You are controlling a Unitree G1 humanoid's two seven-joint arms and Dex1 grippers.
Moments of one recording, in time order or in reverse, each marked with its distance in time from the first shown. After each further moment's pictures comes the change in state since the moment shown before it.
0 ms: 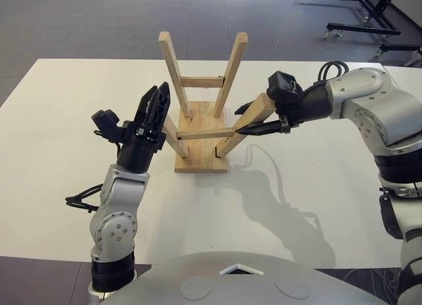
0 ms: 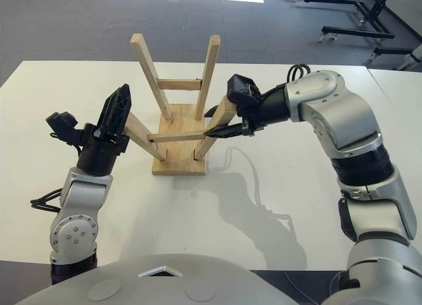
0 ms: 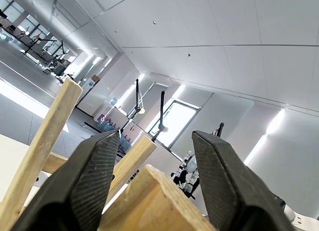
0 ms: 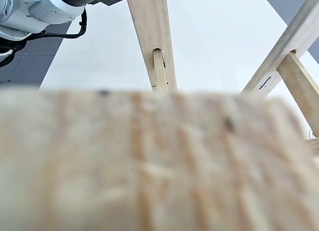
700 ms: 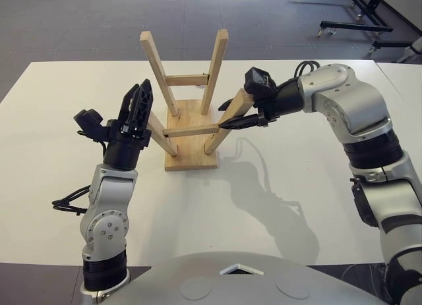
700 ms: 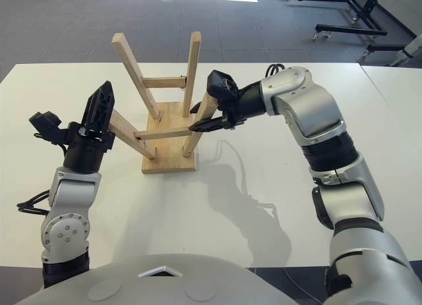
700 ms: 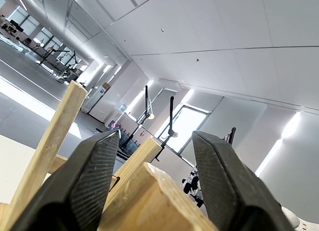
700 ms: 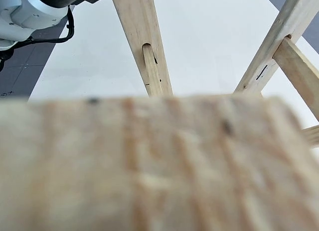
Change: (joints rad) left arm -0.009 0.049 0.074 0.024 -0.022 -0.043 0.024; right arm -0.112 0.180 0.071 0.164 -0.102 0.030 -0.012
